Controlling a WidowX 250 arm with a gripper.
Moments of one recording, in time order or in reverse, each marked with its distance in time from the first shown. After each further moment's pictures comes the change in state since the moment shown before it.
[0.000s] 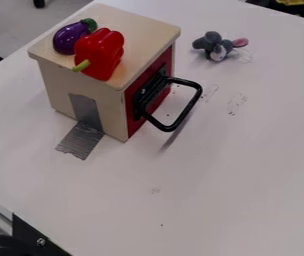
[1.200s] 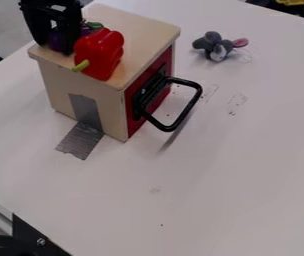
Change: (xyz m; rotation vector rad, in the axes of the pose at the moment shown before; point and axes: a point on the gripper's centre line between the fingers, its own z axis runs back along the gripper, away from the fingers) arm -0.039 0.025 -0.088 0.037 0.143 0.031
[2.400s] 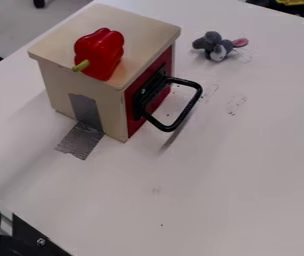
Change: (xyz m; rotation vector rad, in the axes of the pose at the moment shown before) arm 0.093 -0.152 0.070 -0.104 -0.131 -0.063
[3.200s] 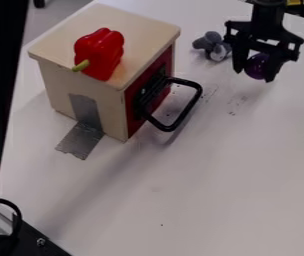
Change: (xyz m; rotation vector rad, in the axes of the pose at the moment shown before) arm 0.031 -0.074 -0.141 0.024 0.059 0.033
